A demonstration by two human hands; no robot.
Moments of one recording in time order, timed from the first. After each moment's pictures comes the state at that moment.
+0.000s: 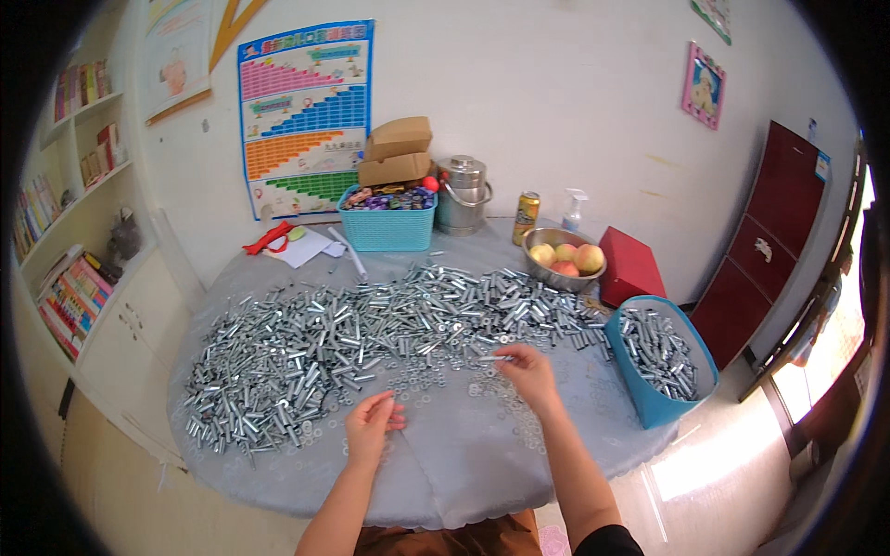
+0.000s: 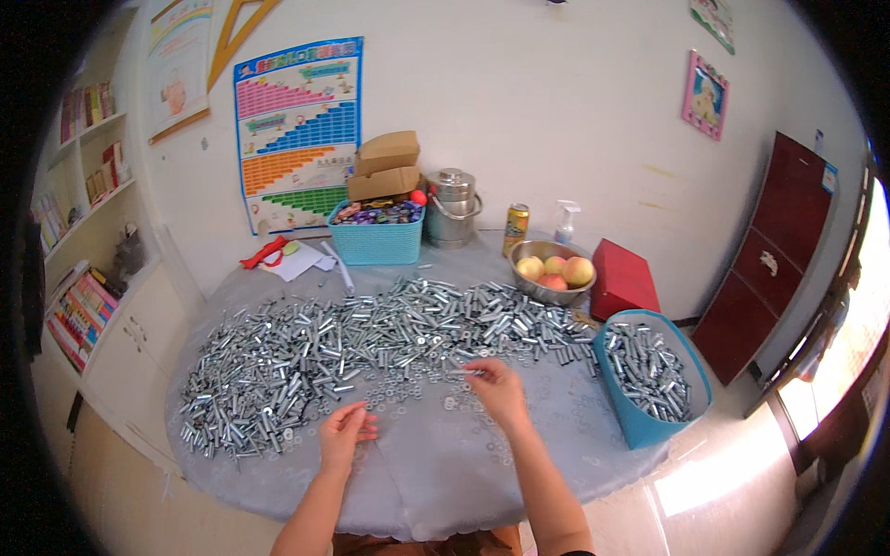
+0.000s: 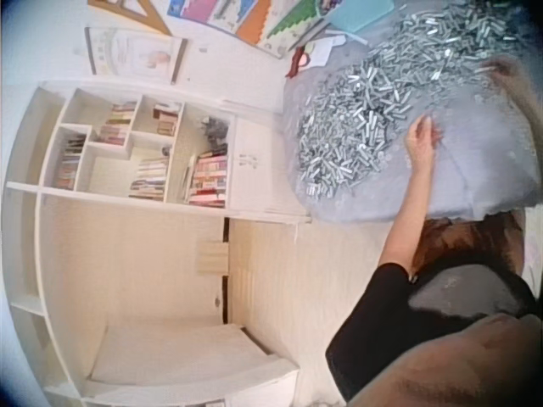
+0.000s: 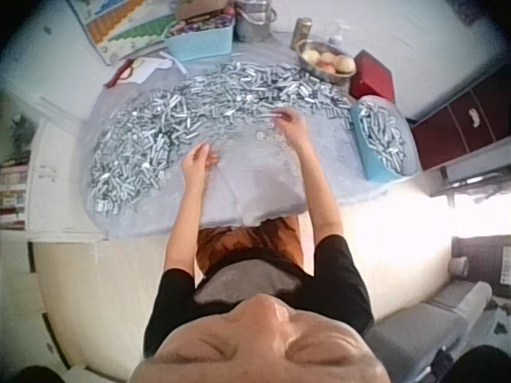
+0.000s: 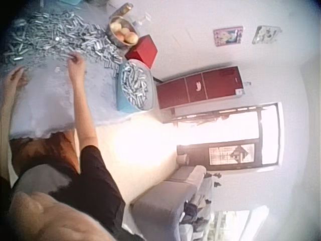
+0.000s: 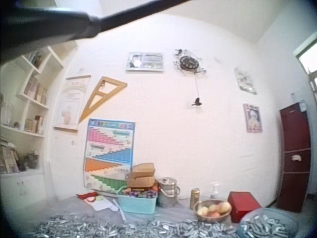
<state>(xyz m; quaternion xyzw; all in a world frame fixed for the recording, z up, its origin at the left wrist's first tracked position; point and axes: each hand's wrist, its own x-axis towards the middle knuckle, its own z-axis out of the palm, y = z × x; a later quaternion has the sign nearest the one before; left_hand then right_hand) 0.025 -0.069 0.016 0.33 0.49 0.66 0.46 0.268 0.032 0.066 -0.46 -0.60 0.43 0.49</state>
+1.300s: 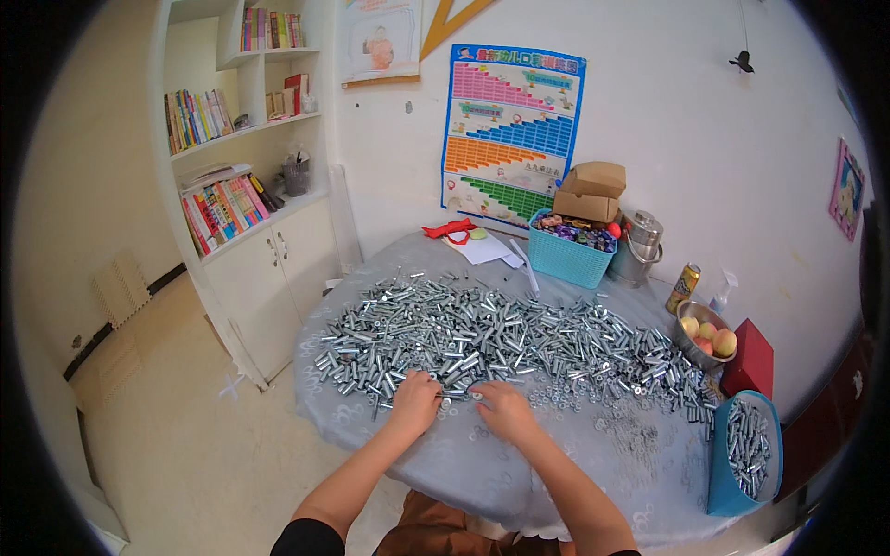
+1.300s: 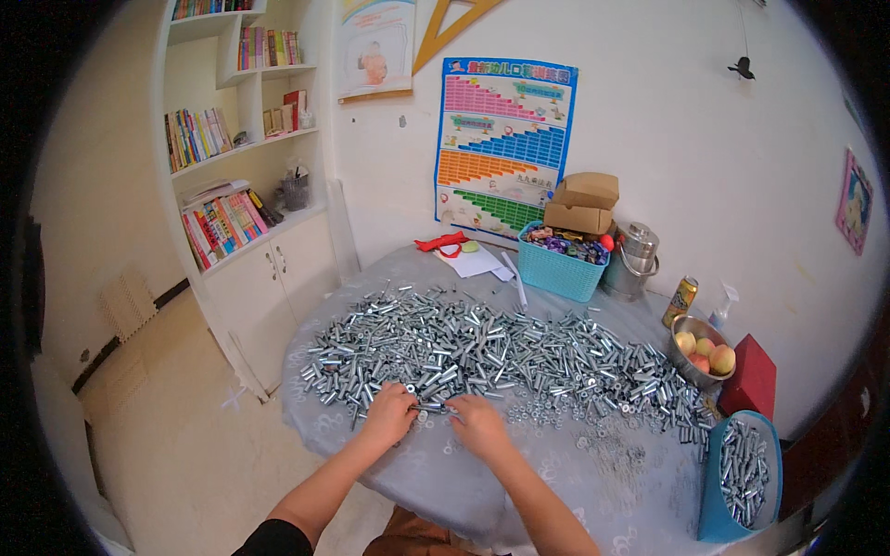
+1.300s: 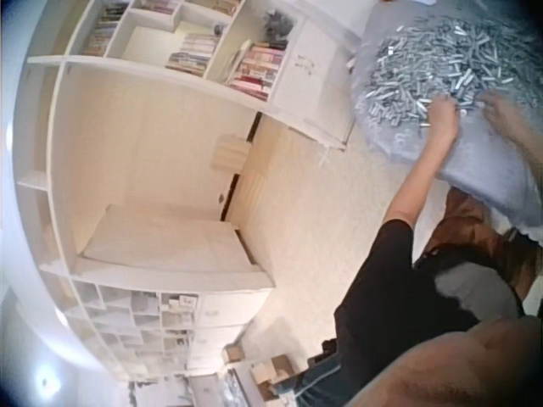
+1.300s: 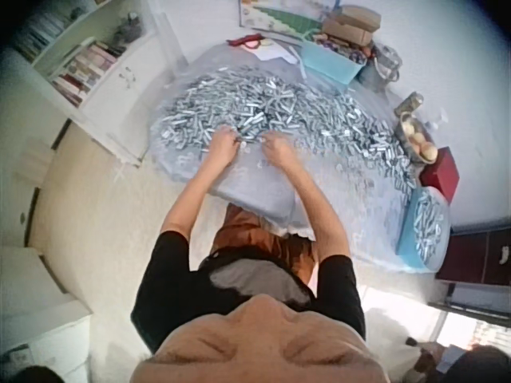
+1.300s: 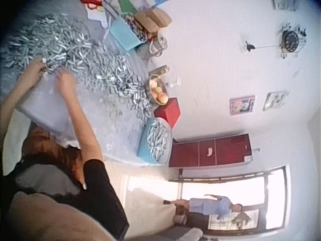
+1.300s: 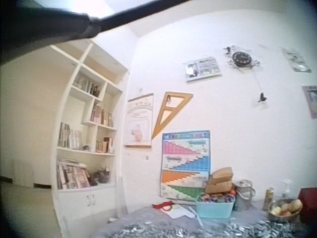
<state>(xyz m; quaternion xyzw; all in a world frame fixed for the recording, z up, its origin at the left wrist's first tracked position) -0.111 -0.141 0.028 0.59 0.74 0.30 -0.12 0.056 -0.028 0.038 -0.17 -0.92 0.22 0.29</state>
